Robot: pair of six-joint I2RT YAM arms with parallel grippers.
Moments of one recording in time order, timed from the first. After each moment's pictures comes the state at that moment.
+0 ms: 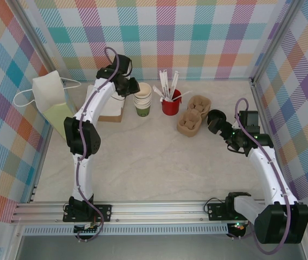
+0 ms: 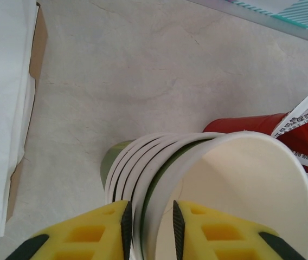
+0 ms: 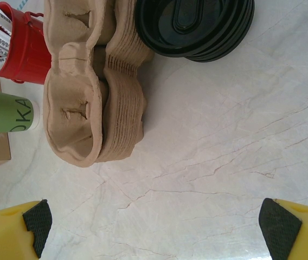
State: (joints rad) left arm -0.31 2.20 2.26 -1.03 0.11 -0.51; right arm 0.01 1.05 0.87 -0.71 -0.27 0.60
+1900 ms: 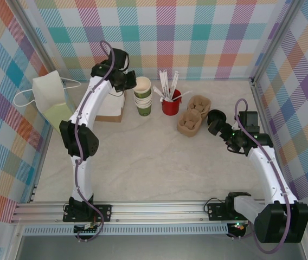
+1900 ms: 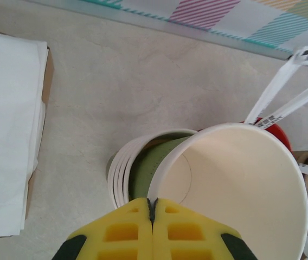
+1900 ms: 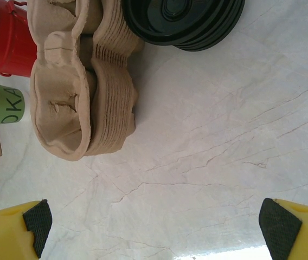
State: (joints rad) left arm -0.31 2.13 2.33 -1.07 0.09 -0.47; right arm 0.01 1.05 0.87 -0.74 -0.26 0.60
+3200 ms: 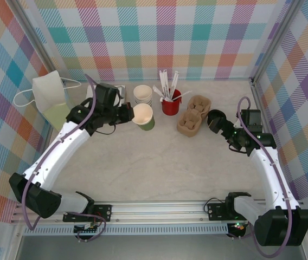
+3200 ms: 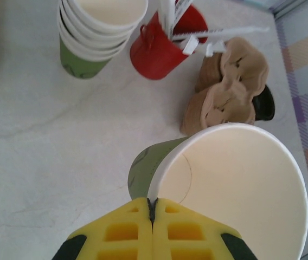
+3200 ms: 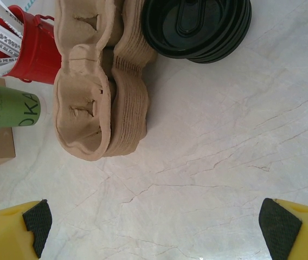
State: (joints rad) left arm -0.50 1.35 1.42 -0.84 0.12 -0.58; right arm 0.01 1.02 0.92 -0.78 -0.26 0.59
